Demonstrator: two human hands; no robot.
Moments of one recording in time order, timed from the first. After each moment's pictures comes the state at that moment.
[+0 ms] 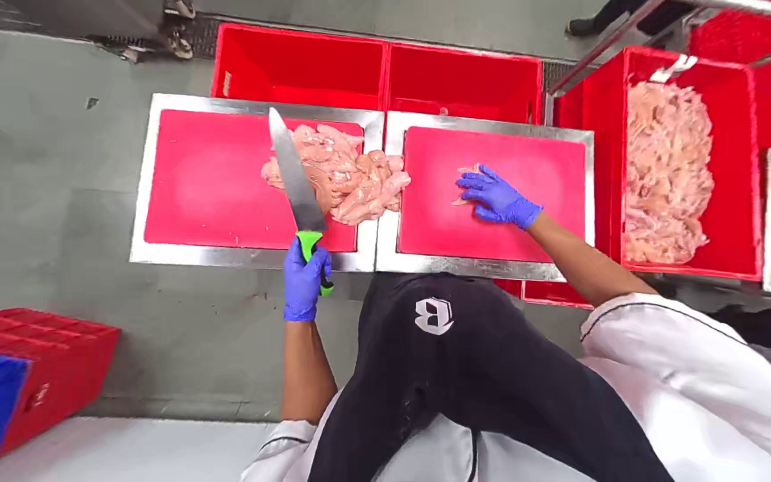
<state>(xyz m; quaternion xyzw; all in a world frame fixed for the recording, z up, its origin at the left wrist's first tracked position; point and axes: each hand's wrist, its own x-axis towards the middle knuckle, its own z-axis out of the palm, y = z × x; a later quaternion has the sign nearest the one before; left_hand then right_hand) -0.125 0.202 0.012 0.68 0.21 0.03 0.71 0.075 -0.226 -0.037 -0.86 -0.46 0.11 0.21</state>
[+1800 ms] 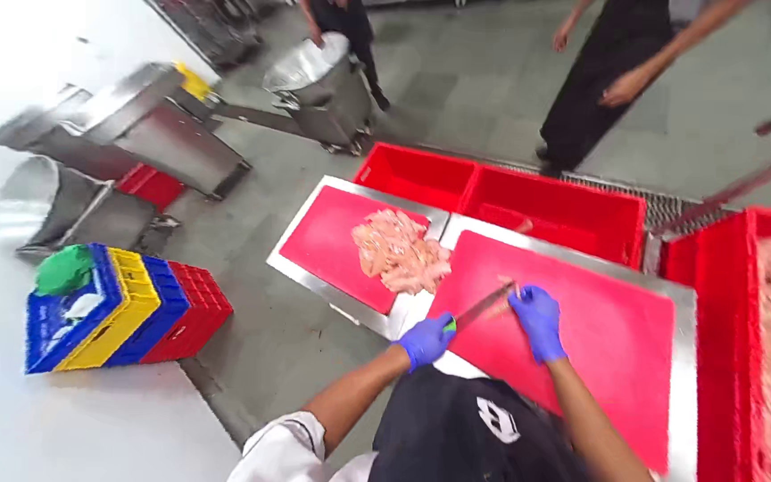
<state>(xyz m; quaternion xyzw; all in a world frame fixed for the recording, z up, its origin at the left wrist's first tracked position) -0.057 0.027 0.027 0.88 0.08 -0.35 0.31 0.073 -0.206 -0.034 -0.90 0.00 0.11 0.42</state>
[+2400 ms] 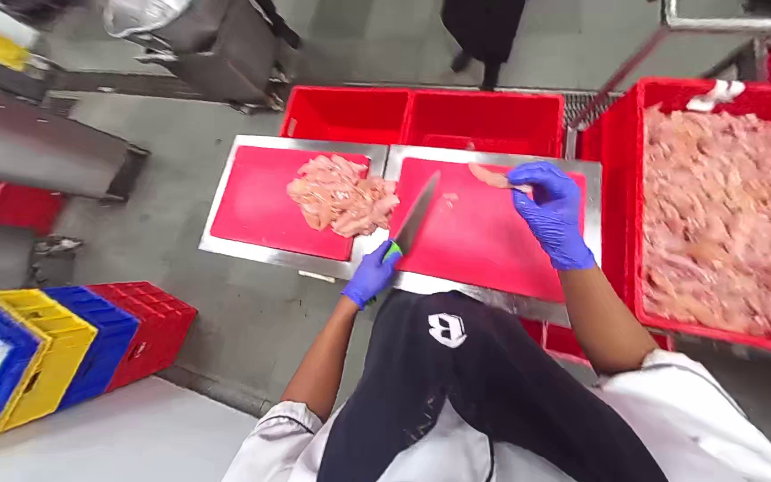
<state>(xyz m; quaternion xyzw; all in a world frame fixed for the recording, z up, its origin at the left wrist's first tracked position) -0.083 0.043 0.034 0.85 0.14 -0.24 0.45 0.061 -0.276 0.097 -0.67 -0.27 -0.09 0.69</state>
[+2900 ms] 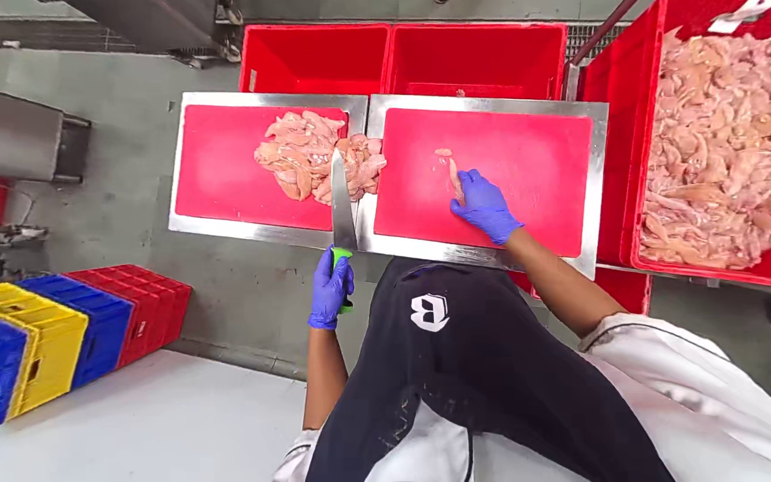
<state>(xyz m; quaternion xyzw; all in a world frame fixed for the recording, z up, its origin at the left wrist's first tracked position) -0.191 0.087 0.010 0.73 0.21 -0.02 0.65 0.021 -0.228 -0.021 -0.93 -0.15 0.23 0.25</state>
